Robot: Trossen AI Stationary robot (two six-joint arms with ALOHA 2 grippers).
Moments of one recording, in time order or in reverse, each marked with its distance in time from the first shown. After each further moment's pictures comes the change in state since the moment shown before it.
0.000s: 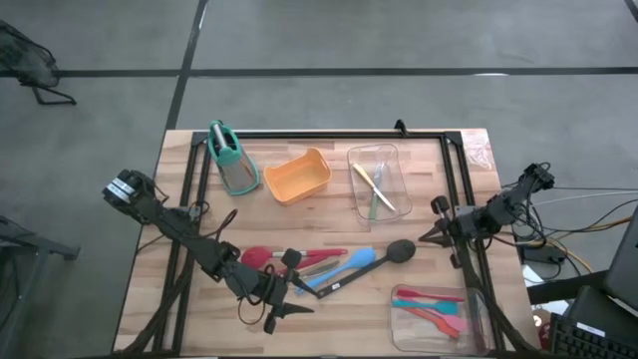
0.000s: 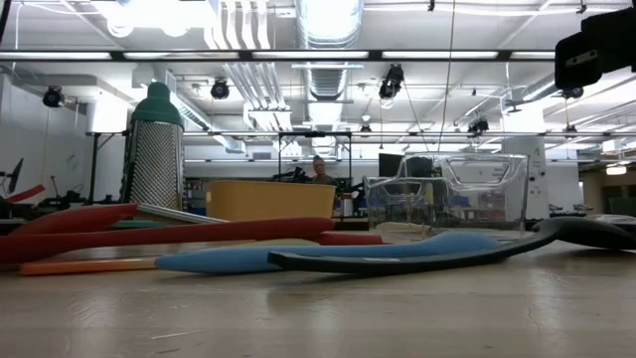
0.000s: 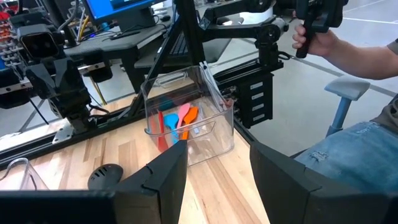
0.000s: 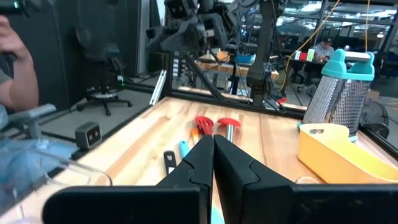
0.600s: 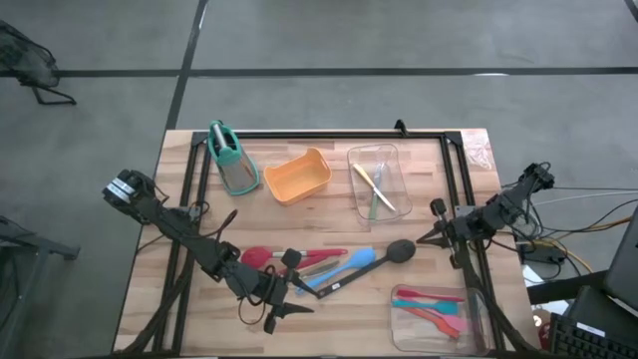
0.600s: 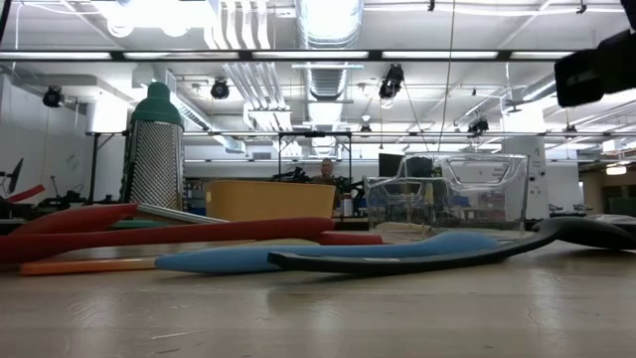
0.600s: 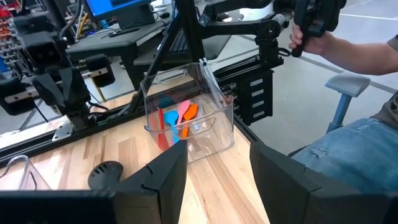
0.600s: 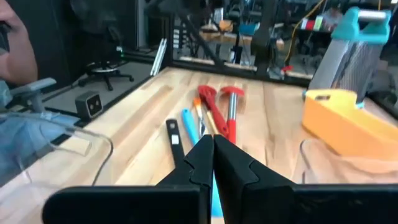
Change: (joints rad) left arm 0.000 0.000 -0.002 -0.010 0.000 0.000; right arm 0.000 -0.001 0.007 -0.139 0.000 0.069
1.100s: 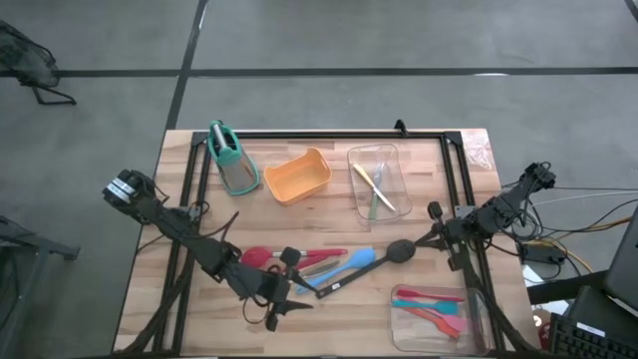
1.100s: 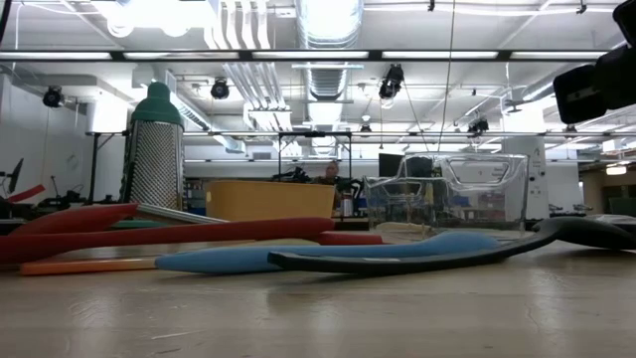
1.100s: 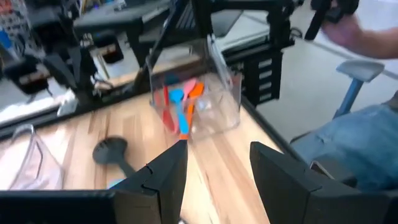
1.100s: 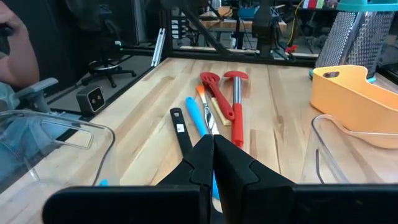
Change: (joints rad) left arm 0.002 0.000 -0.001 -0.081 -0.035 -0.056; right arm 0.000 0.027 -0.034 0.012 -0.001 0.098
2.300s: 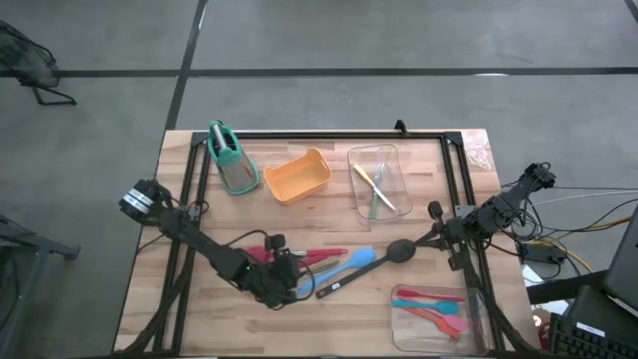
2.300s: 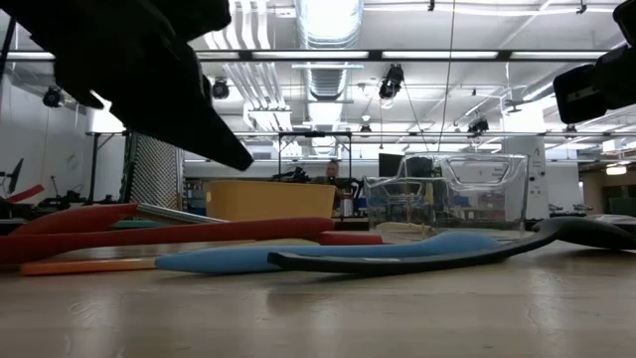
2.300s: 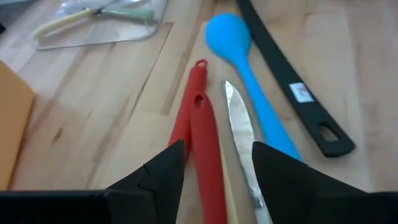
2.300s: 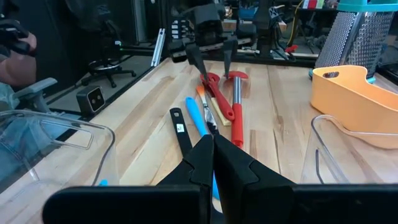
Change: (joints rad) left arm 0.029 0.175 -0.024 -0.403 -0.373 -0.559; right arm 0.000 0.000 0.000 0.000 0.000 -0.001
